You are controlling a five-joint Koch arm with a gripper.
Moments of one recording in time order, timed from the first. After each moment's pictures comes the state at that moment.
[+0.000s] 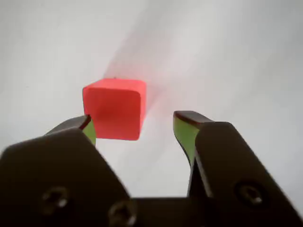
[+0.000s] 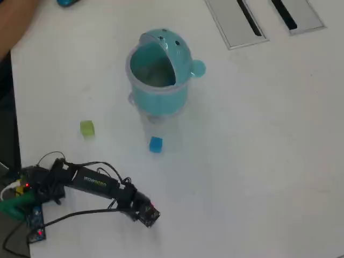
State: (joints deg) arm 36.2 66.4 72.0 77.3 -70.7
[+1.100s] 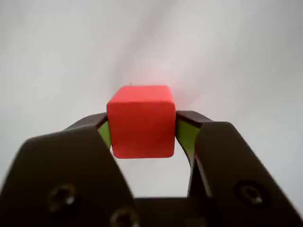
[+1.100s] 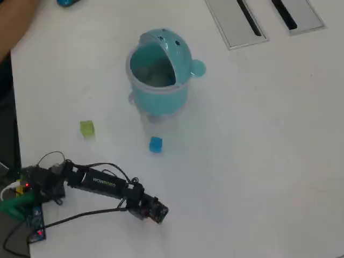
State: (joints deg) arm 33.6 58.4 64.0 77.9 -74.9
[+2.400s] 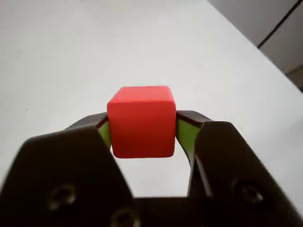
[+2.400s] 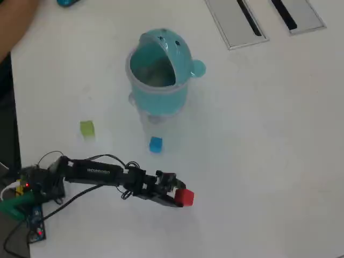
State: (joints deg) arm 28.6 63.6 55.1 43.9 -90.4
